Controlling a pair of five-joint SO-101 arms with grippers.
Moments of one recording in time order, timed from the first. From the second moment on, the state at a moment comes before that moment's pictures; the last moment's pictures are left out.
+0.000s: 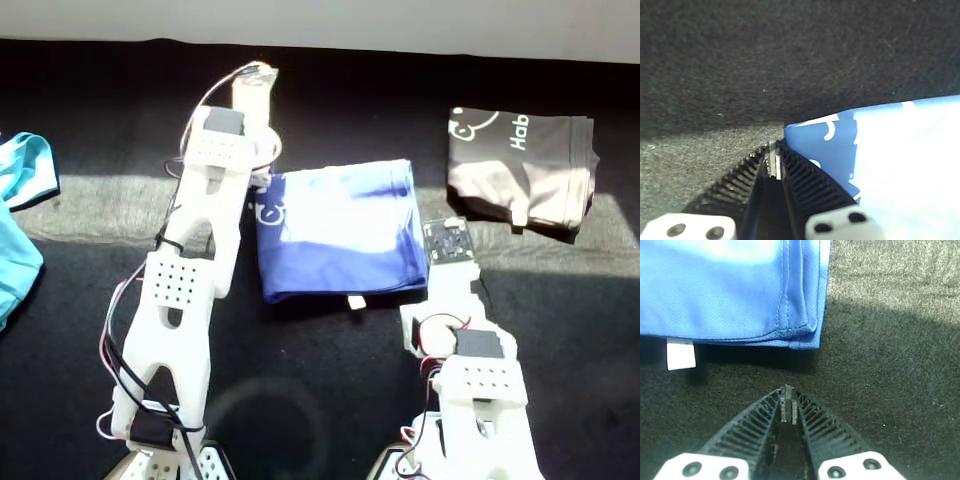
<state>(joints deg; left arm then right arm) 2.4 64.1 -67.5 83.6 1.6 -3.6 -53.0 77.5 43.9 11.4</state>
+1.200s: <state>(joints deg) 9.8 18.9 -11.4 85.2 3.5 -1.8 -4.0 2.1 71.7 10.5</state>
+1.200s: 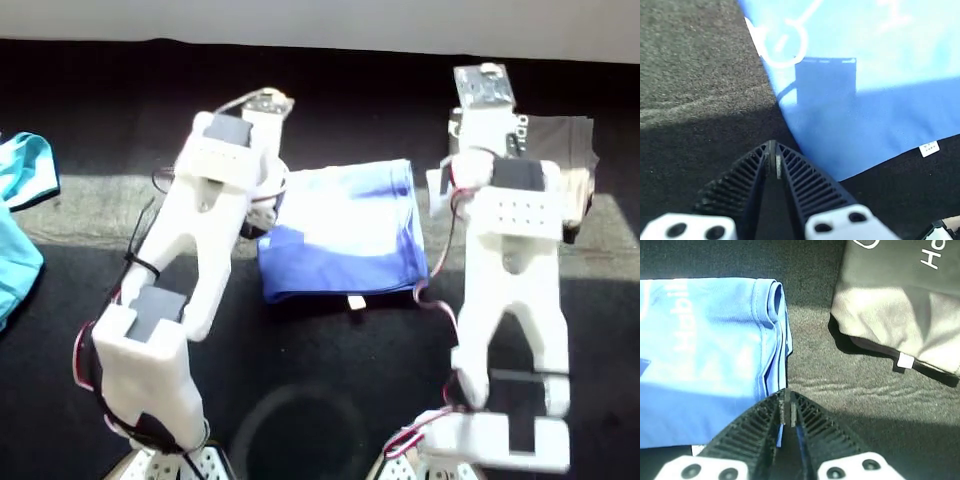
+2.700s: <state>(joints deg) 15.7 4.6 1.8 76.9 5.2 -1.1 61.8 -83.6 100.5 2.6</state>
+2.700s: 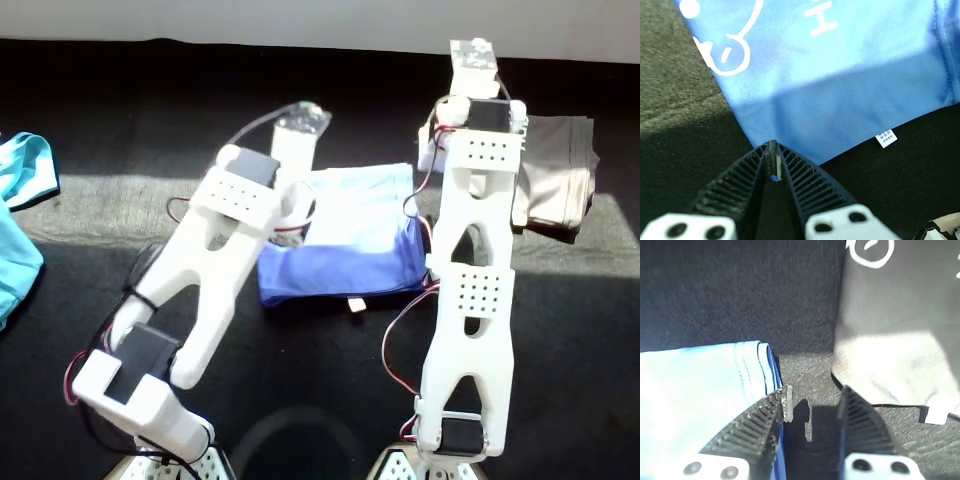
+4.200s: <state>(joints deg) 0.5 3.3 3.6 78.8 5.2 -7.7 54.7 -43.5 90.3 3.7</state>
